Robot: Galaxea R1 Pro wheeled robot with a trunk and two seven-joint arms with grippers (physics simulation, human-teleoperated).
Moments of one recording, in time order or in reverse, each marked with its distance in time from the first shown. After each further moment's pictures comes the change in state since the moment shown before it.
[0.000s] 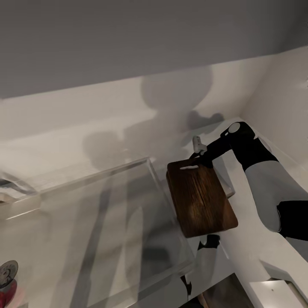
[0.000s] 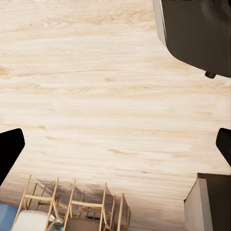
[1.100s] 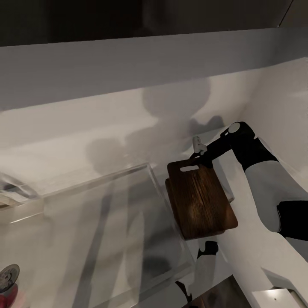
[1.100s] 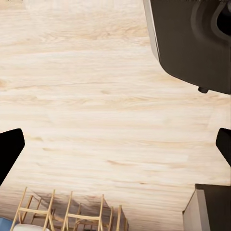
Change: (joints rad) left arm 0.000 -0.001 0.000 0.000 0.000 0.000 0.000; right arm 0.000 0.000 0.001 0.000 0.000 0.006 0.000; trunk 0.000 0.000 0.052
